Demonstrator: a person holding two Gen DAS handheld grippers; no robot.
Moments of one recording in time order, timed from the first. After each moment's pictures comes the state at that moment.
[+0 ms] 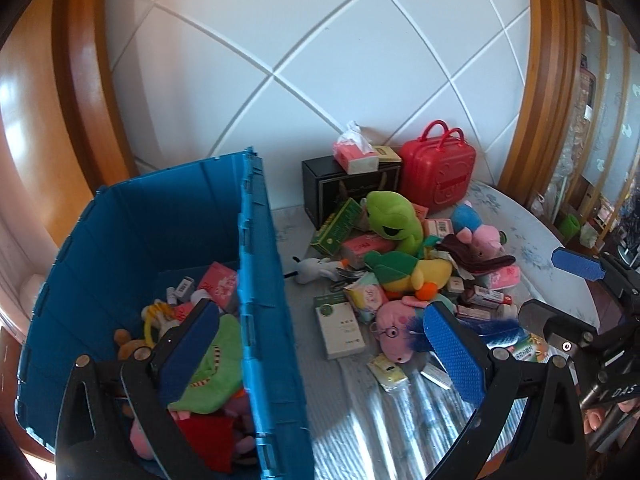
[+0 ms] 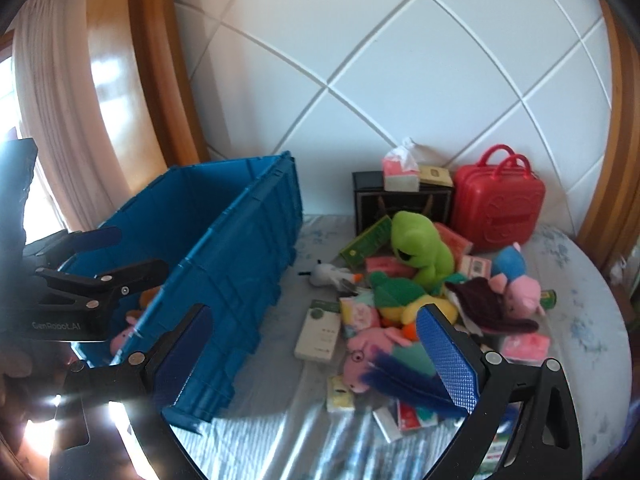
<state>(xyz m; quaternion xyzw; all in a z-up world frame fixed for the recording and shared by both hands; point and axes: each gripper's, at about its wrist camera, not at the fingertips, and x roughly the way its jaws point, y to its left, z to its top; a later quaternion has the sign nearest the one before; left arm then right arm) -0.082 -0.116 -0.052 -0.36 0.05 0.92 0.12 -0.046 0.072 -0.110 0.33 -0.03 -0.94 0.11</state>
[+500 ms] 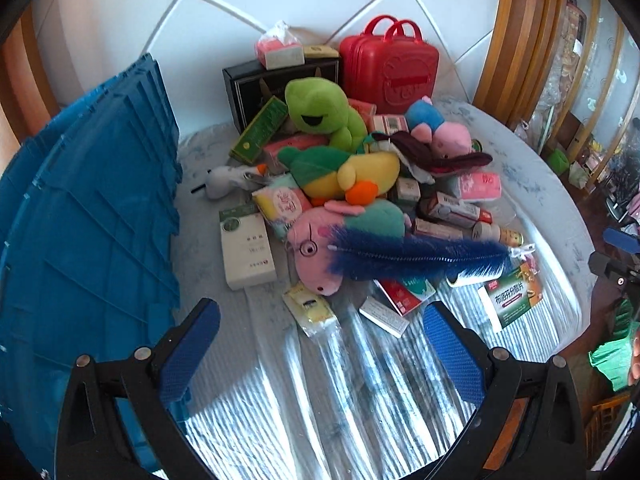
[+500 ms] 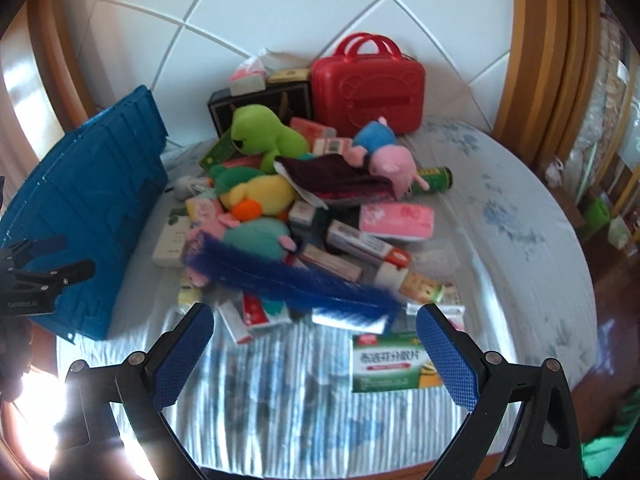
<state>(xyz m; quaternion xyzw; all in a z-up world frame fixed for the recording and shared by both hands) -0.068 0.003 -0.208 -0.48 0.07 0.86 0.14 0.014 0.271 -0.234 0.44 -0.06 -0.90 -0.01</state>
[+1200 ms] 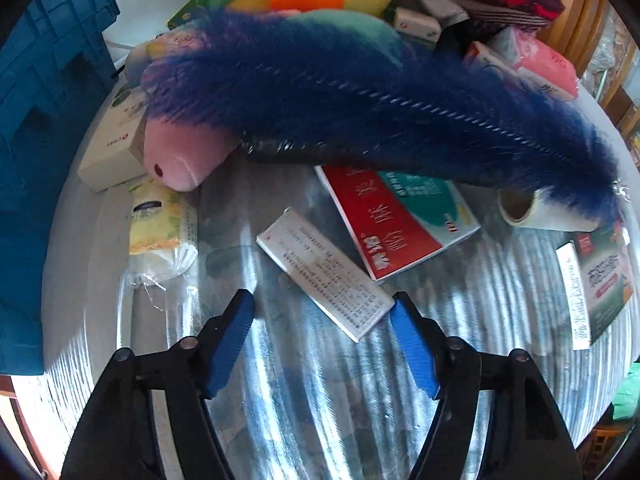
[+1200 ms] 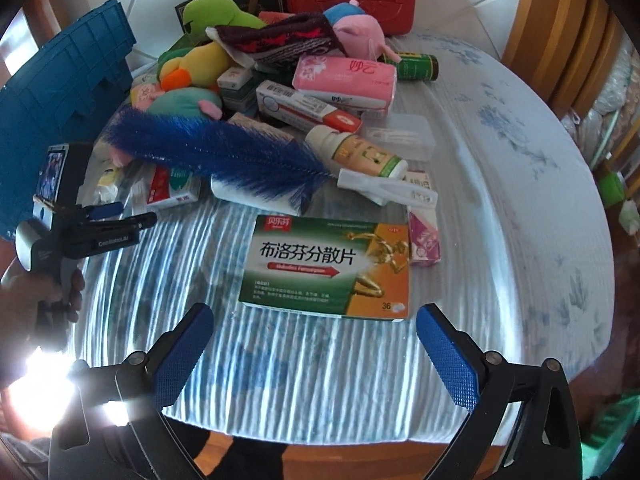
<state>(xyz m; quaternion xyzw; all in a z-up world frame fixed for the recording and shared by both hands) -0.086 0.100 -0.411 -0.54 0.05 0.84 0.07 0.040 0.354 -0.371 0.54 -0.02 -0.84 0.02</state>
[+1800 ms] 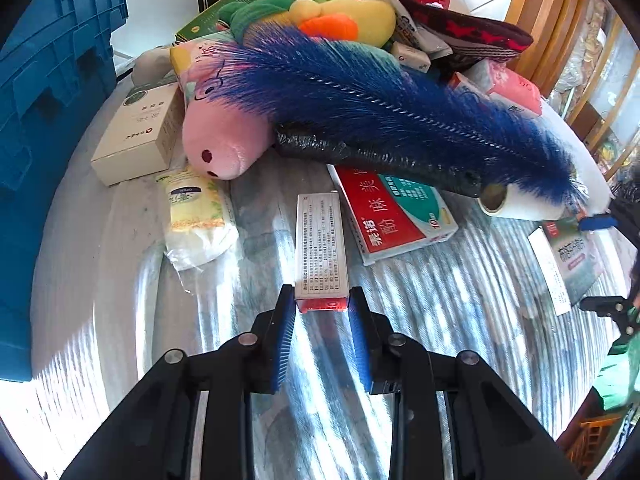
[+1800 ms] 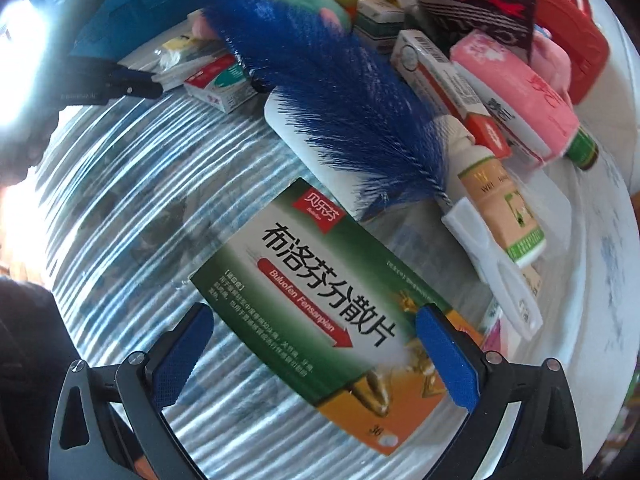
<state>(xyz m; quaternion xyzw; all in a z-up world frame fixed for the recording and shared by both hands) -0.050 0.055 -0.392 -0.50 0.03 0.85 0.14 -0.014 0.337 -0.448 0.53 0.21 -0.78 0.26</state>
